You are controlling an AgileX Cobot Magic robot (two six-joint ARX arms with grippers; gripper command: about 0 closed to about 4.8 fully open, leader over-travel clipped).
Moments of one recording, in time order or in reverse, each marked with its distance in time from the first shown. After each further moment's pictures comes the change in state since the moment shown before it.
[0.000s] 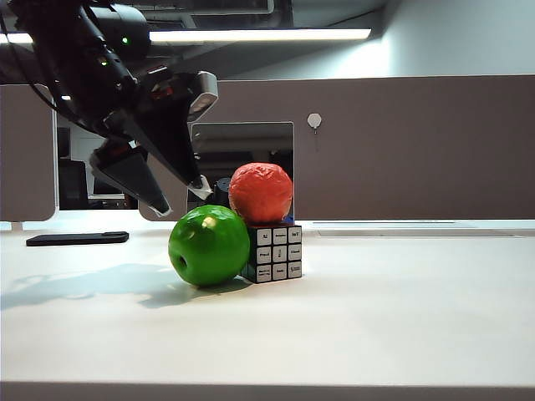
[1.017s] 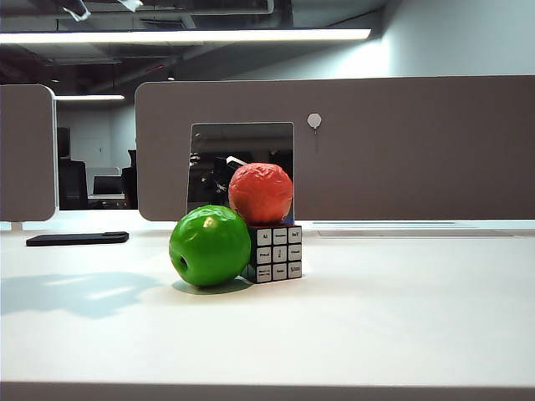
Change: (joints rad) left arm 0.017 -0.546 0.001 0.029 -0.307 -0.094; right arm 0.000 0.000 0.029 0.088 0.313 0.007
